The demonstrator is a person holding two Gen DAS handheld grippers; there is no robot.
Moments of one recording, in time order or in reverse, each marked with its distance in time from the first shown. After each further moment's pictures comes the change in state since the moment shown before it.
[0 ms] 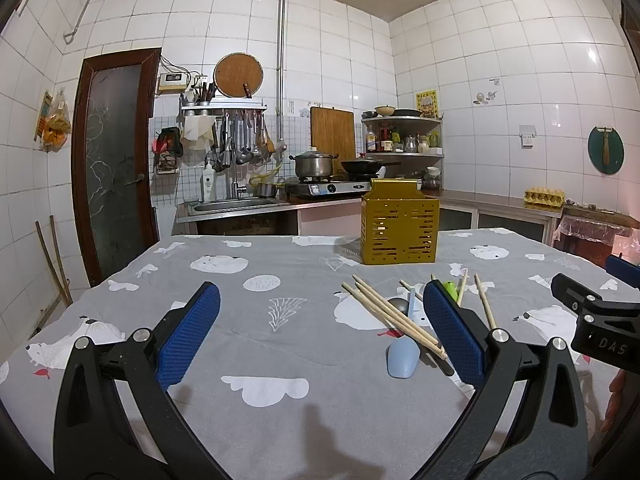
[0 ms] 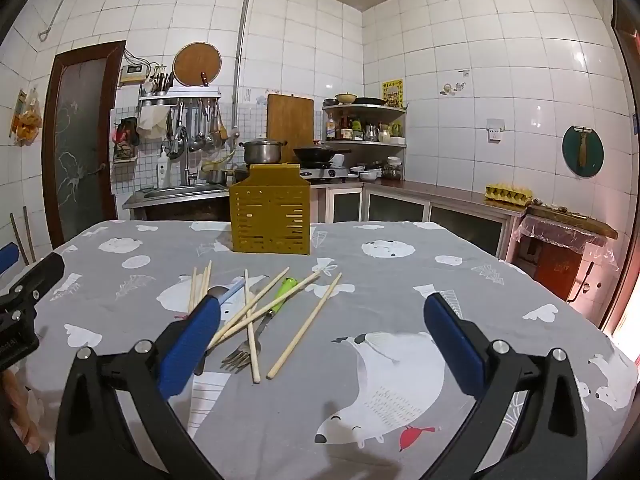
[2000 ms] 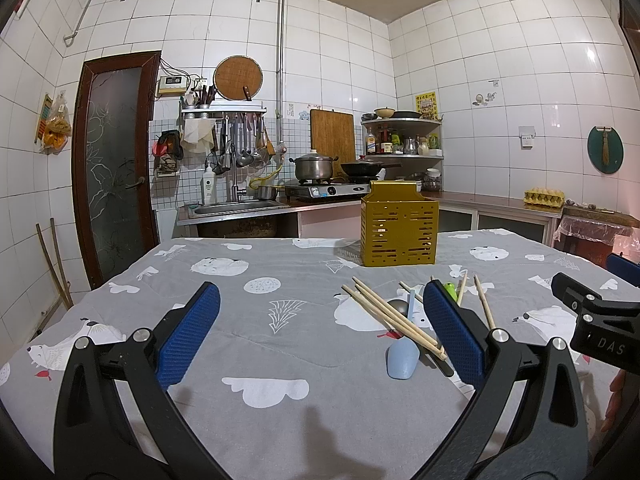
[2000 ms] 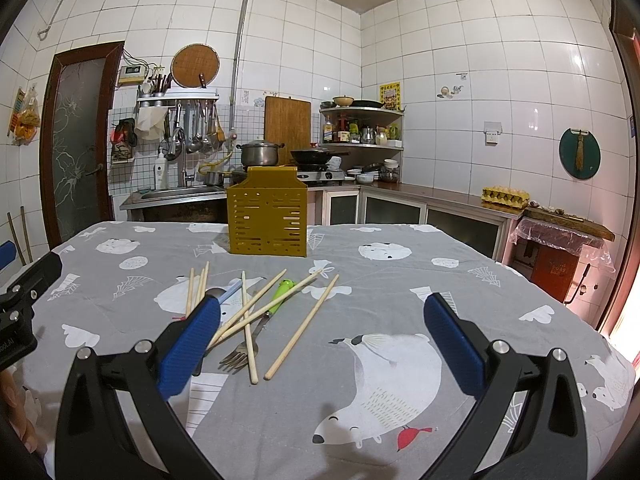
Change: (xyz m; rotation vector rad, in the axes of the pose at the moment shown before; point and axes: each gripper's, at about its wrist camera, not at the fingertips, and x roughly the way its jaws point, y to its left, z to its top) left arm -0.007 0.000 0.001 0.004 -0.009 0.000; right arm -0.004 -0.002 0.001 -0.001 -0.008 -0.008
